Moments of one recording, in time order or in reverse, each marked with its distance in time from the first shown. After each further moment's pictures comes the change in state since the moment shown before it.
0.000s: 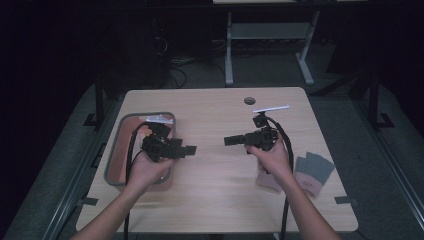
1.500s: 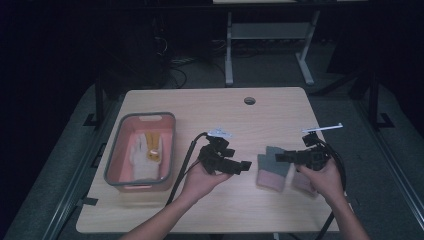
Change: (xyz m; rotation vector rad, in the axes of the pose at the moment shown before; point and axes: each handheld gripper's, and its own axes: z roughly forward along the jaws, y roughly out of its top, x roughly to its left) left arm -0.093 0.005 0.090 -0.001 -0.176 0.116; right arm -0.060 -0.068 -0.099 0.004 -0.342 0.007
